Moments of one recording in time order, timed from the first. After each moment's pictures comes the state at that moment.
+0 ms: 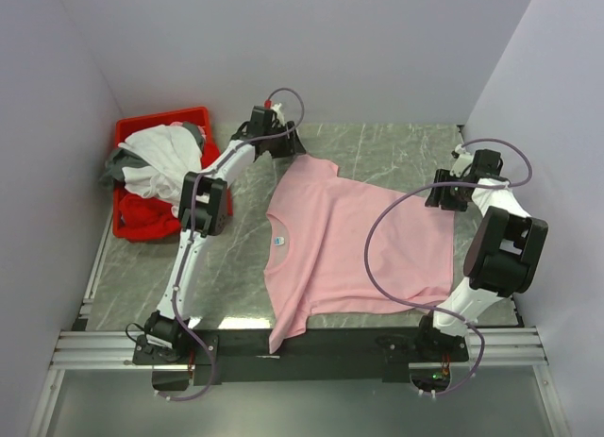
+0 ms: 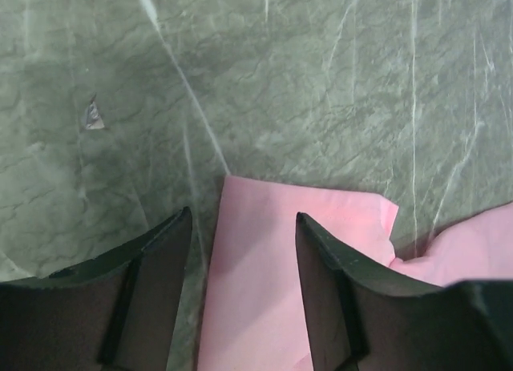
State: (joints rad) left arm -0.33 2.66 2.35 -0.32 0.41 -0.46; right arm -0.35 1.71 1.15 -0.48 -0.36 -0.13
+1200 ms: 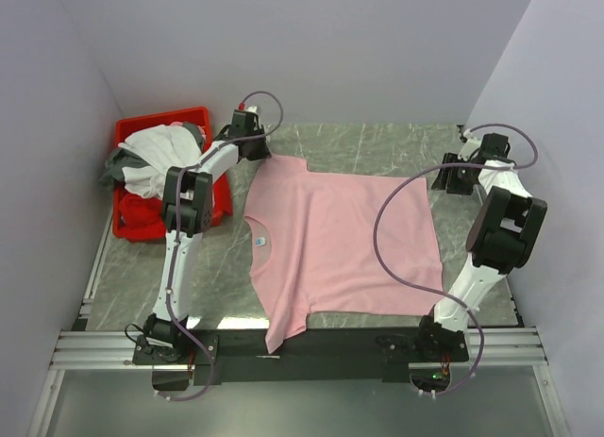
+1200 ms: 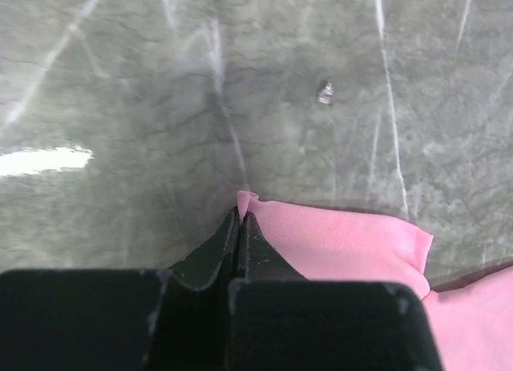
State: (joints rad) left arm -0.27 2.51 2.07 -0.27 0.16 -0.42; right arm -0.39 1.90 1.40 -0.53 -0.40 -0.13
